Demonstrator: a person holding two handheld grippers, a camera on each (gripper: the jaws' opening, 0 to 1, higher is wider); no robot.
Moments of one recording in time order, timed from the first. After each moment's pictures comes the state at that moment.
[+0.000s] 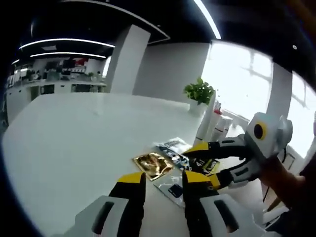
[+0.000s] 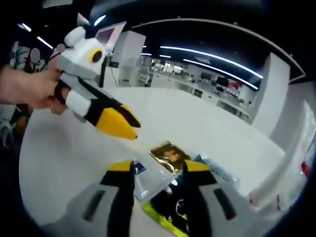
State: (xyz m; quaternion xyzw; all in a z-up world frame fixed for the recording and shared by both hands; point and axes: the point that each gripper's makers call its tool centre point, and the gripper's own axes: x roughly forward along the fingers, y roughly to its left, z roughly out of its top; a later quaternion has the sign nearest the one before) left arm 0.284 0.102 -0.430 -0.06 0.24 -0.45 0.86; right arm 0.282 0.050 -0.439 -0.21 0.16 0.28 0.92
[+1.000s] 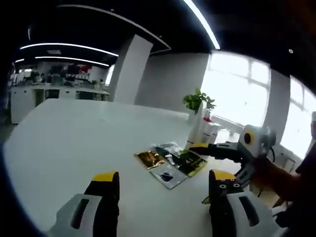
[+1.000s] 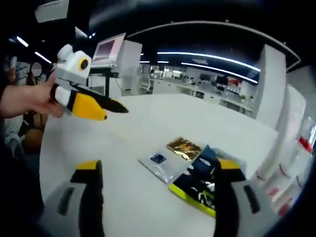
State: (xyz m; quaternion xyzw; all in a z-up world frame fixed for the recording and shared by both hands) left arm 0.240 0.149 -0.409 -0.08 0.19 -0.44 0.87; right arm 0.235 0.054 -0.436 -0.15 0.14 0.30 0.93
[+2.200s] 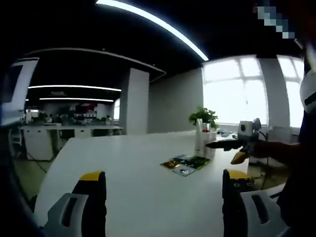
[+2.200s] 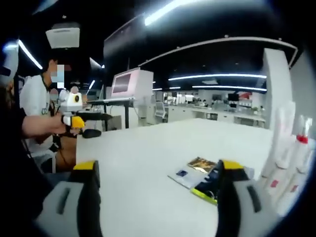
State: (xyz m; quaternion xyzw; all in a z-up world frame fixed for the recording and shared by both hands) left arm 0.186 0.285 -0.380 -0.04 0.05 -0.39 0.92; right arm 0.181 0.062 -0.397 -0.06 0.05 0.37 0.93
